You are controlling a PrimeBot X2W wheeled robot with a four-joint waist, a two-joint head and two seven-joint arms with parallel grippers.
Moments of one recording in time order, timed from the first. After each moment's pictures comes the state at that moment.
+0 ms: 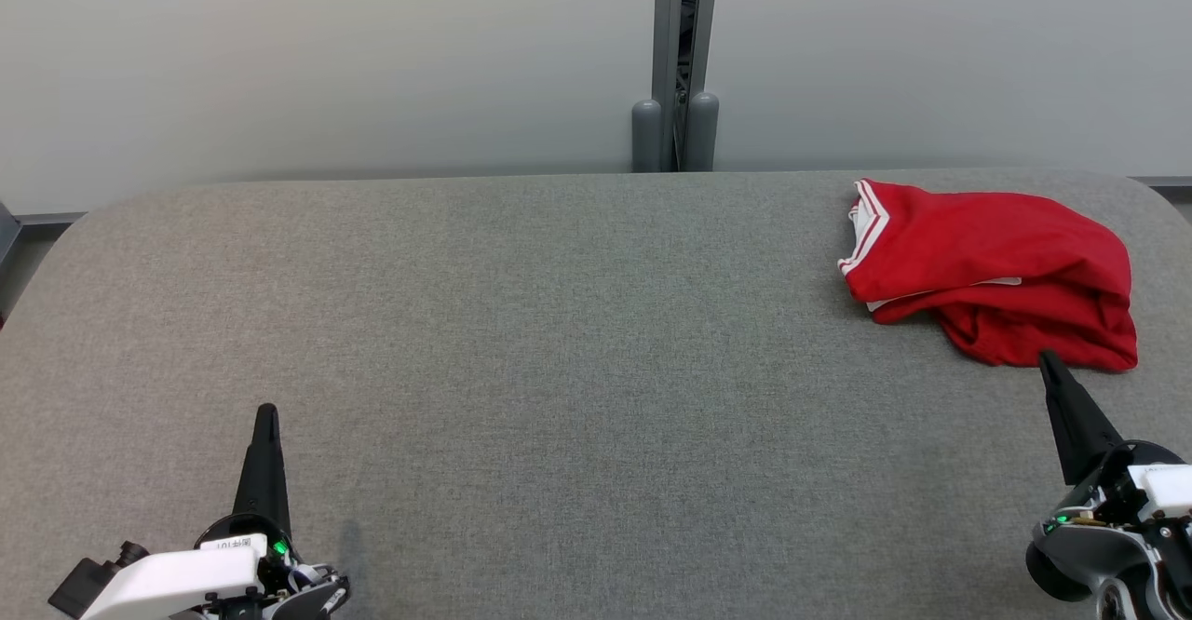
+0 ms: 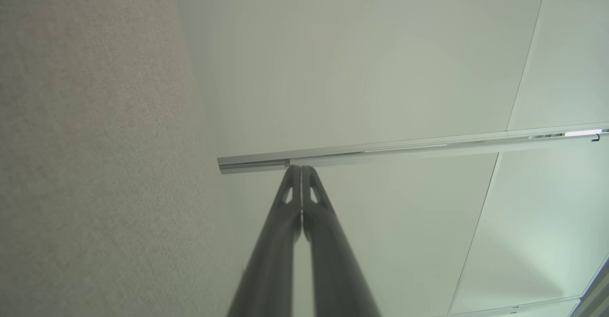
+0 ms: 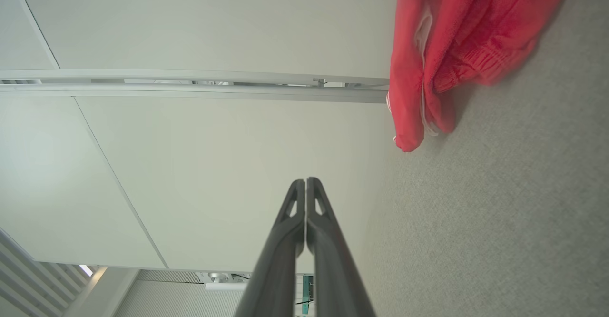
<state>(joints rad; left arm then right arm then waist) 0.00 0.05 -0.01 0.14 -1.62 -0.13 -0.09 -0.18 -0.05 -0.24 0.33 1.58 0.13 0.31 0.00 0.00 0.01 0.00</state>
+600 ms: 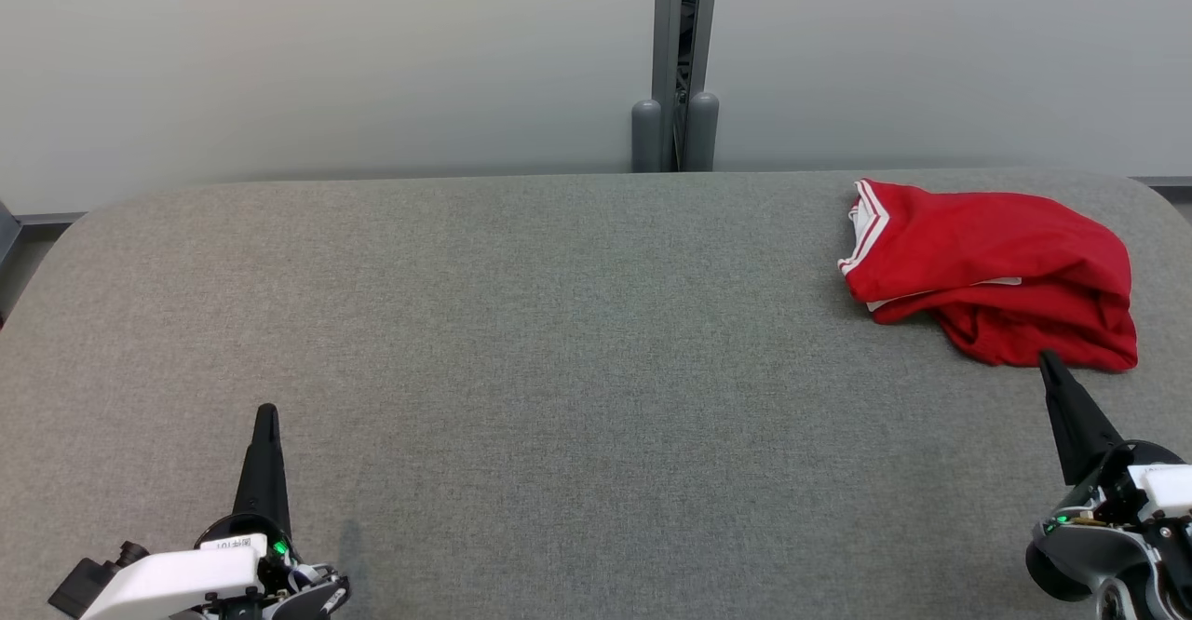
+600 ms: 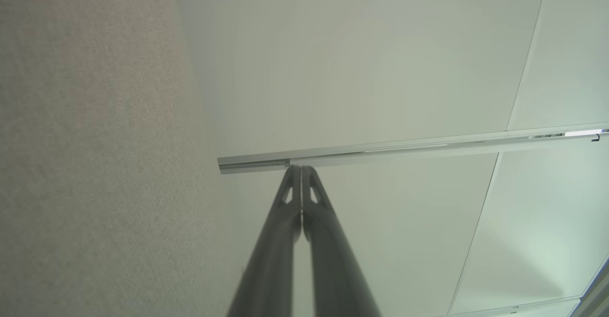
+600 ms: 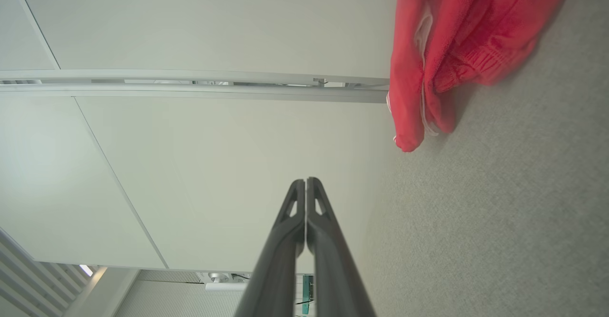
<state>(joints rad) 0.00 0.05 -0.01 0.14 -1.62 -0.13 -0.09 -0.18 -0.05 -0.24 0.33 1.58 0.13 0.31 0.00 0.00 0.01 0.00</state>
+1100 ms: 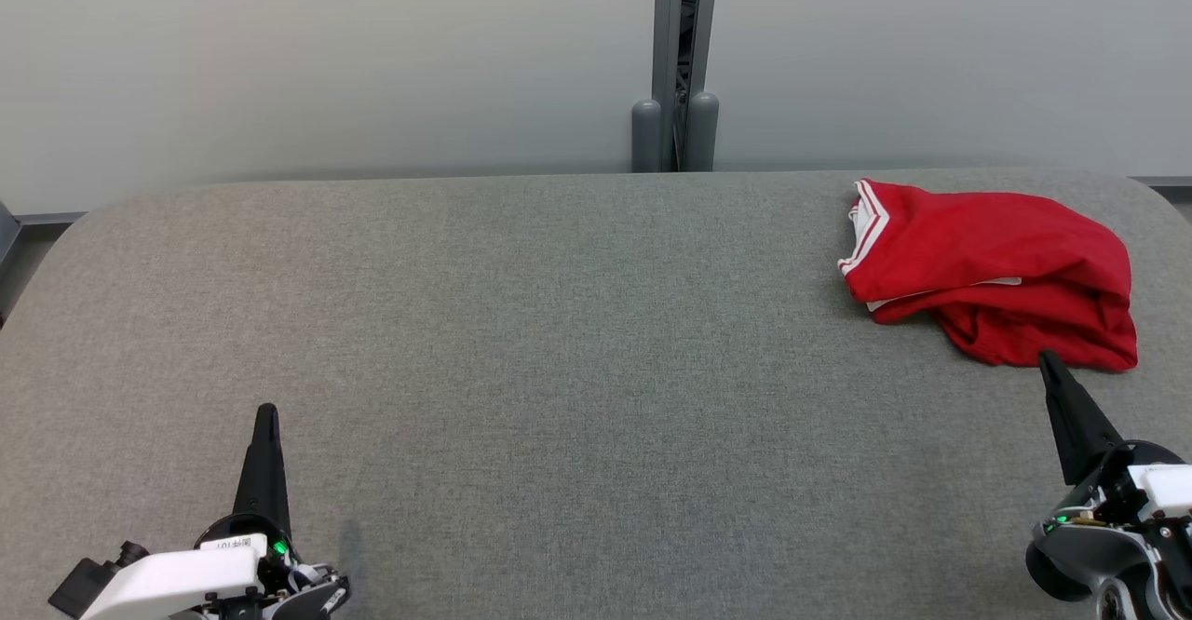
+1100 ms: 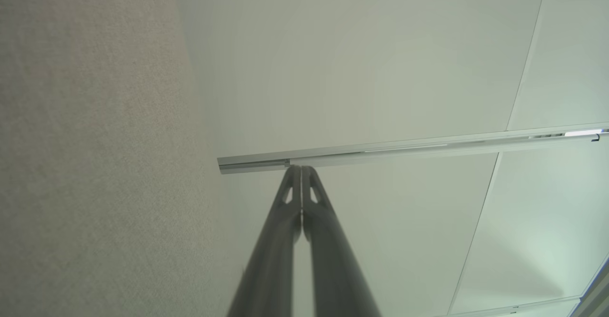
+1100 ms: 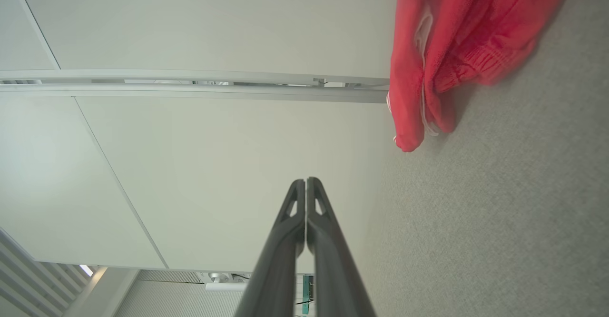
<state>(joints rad) 0.00 0.05 -0.01 0.14 -1.62 -0.13 -0.09 -0.18 -0.05 -0.24 0.33 1.58 0.13 0.31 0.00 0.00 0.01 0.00</state>
